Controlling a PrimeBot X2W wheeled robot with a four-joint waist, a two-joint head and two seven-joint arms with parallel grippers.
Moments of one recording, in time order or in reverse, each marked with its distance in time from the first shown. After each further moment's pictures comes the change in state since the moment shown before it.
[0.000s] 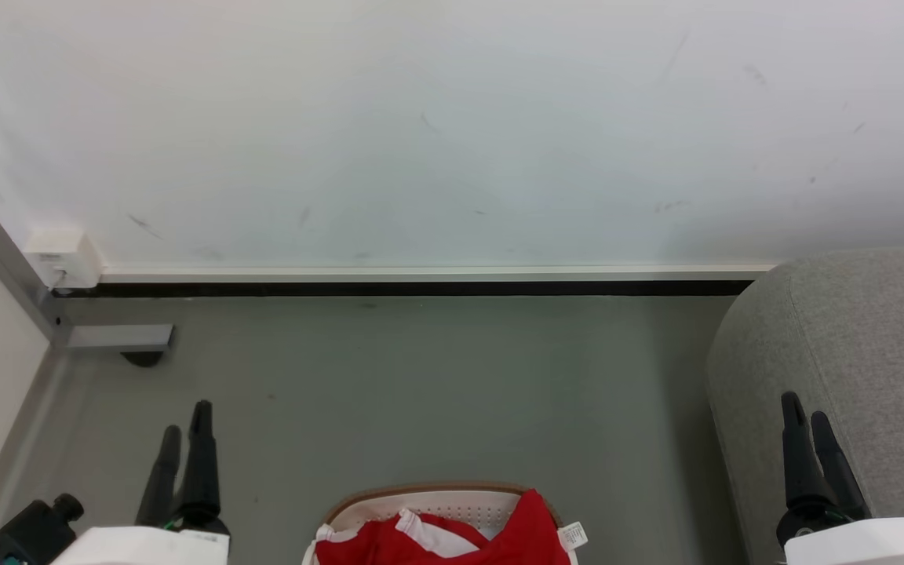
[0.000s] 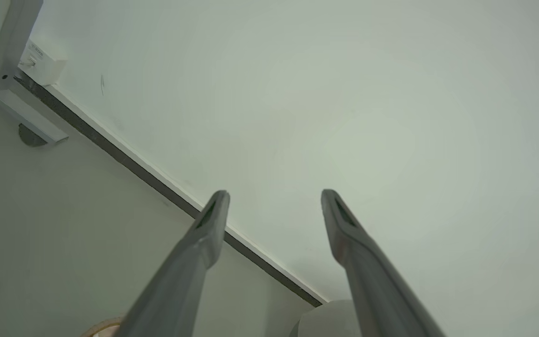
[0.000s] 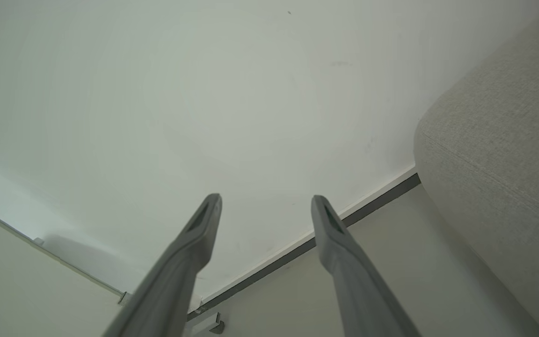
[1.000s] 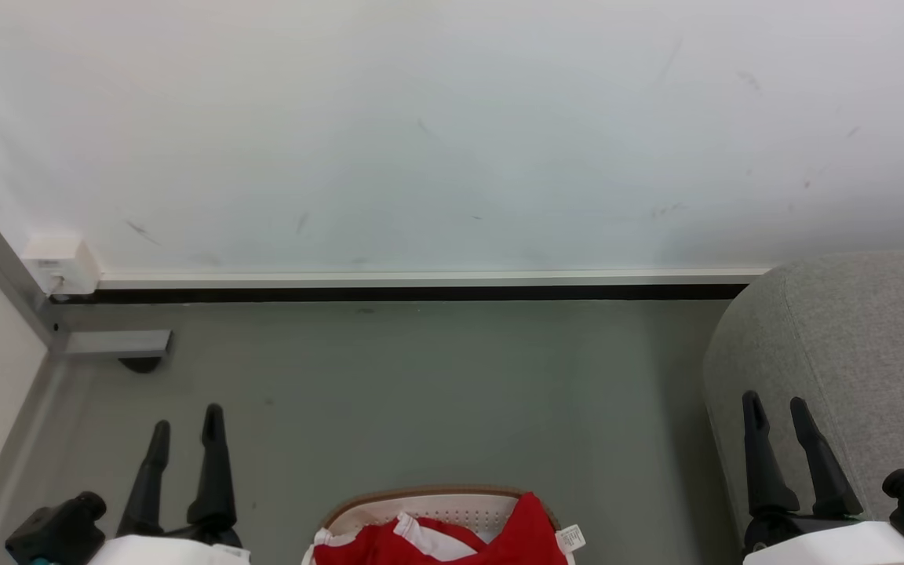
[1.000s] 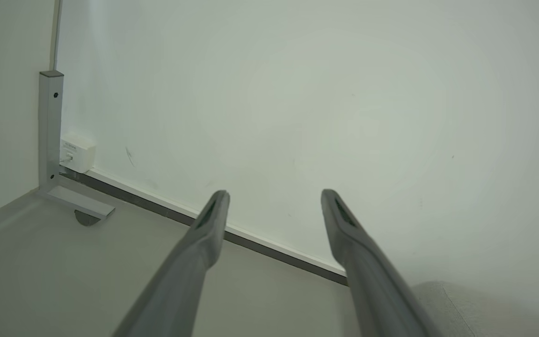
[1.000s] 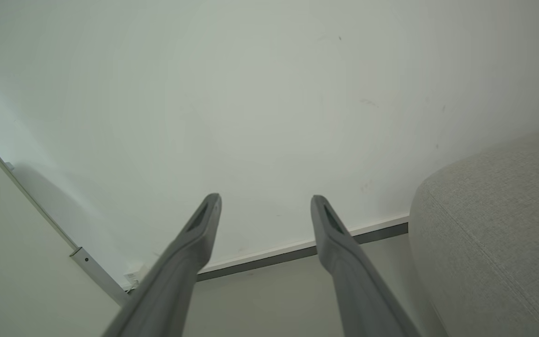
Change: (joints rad) left arm 0.027 0.003 -0.021 -0.042 0.371 0.029 -0.086; right arm 0.001 -0.003 0.060 -0.015 -0.338 0.000 -0.084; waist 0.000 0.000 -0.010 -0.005
